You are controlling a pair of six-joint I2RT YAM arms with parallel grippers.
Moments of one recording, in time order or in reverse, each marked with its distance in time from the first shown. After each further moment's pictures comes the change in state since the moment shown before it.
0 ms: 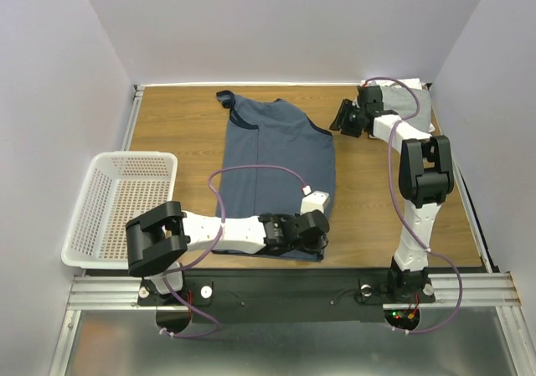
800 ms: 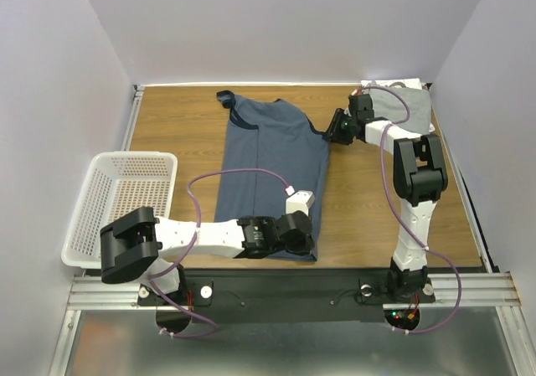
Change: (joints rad) left arm 0.005 -0.167 -0.144 0.051 0.019 -0.082; right arm 0.045 0.035 -0.066 0.072 -0.016 0.062
